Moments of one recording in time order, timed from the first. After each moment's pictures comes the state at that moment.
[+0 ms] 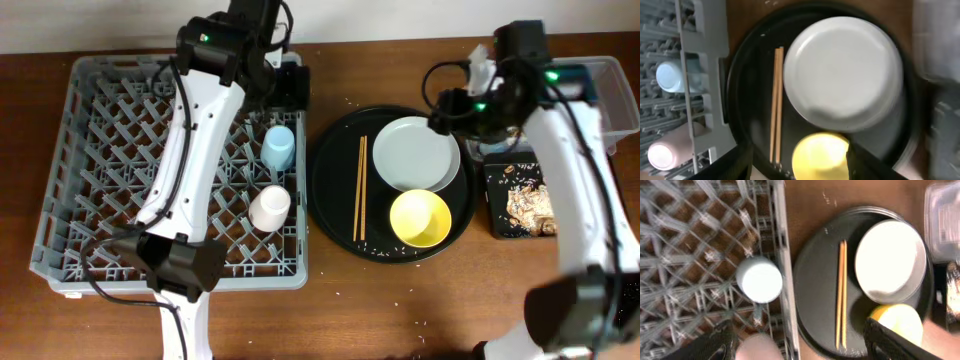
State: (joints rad) left arm -0.34 2.16 2.51 -1.51 0.13 -0.29; right arm 0.01 1.75 1.78 -1.22 -0.28 0.19
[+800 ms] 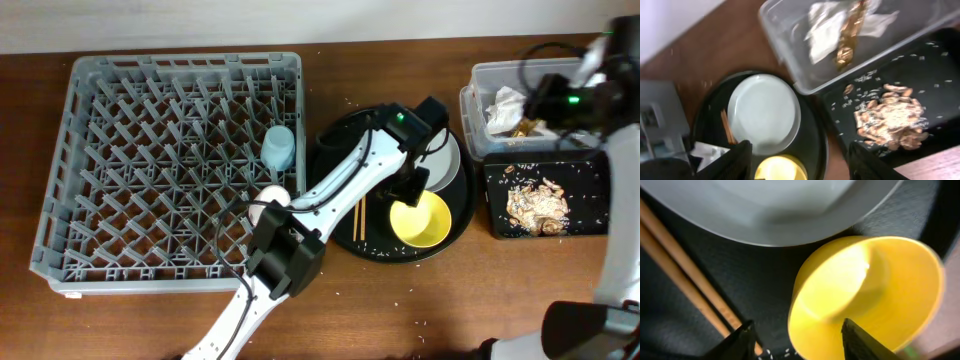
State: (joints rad) left arm -0.81 2.56 2.51 -1.45 0.18 -0.34; right arm -0.30 1.66 1.86 -1.24 -0.15 0.29
